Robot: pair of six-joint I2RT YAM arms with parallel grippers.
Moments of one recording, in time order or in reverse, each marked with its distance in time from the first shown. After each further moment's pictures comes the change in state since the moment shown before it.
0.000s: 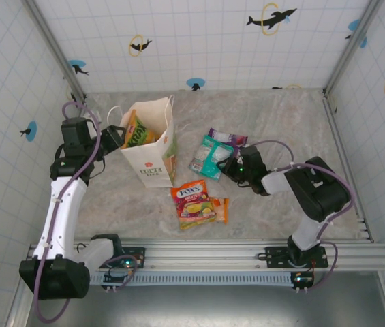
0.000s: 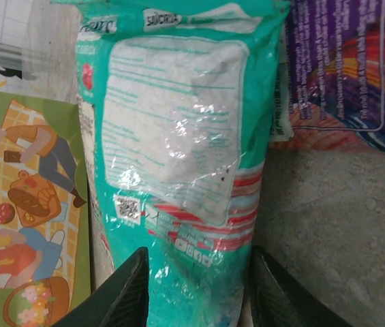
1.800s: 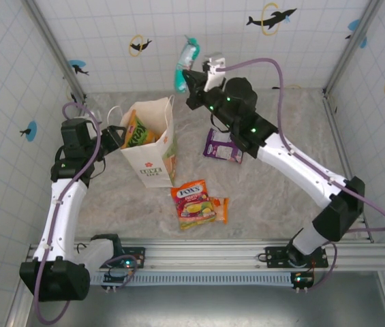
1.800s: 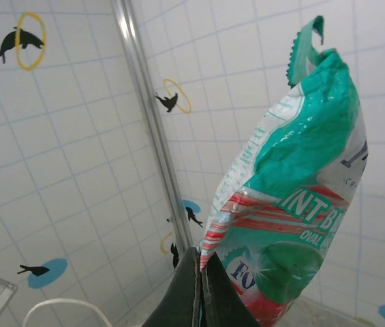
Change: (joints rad) left arm 0.000 -0.016 -0.022 0.049 0.033 0.000; right arm 0.290 -0.135 1.054 -0.417 0.337 -0.848
